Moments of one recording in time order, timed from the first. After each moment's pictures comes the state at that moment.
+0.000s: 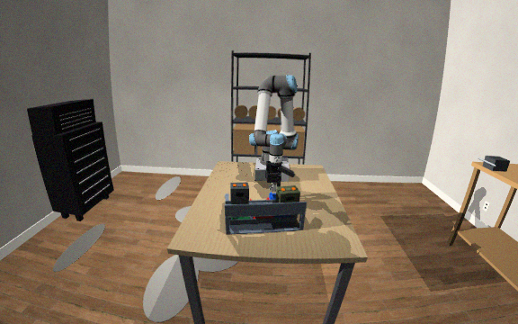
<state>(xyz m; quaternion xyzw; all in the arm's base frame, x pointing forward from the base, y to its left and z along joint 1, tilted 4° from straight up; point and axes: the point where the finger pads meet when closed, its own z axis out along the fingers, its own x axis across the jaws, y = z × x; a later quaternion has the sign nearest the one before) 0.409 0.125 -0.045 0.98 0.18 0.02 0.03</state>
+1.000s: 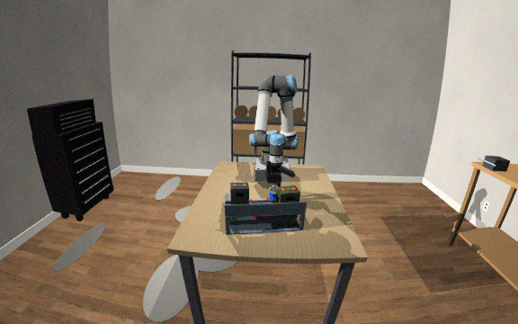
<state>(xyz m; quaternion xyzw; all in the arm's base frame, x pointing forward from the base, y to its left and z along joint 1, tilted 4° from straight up) 0.413 0.127 -0.045 0.98 0.18 0.01 0.03</state>
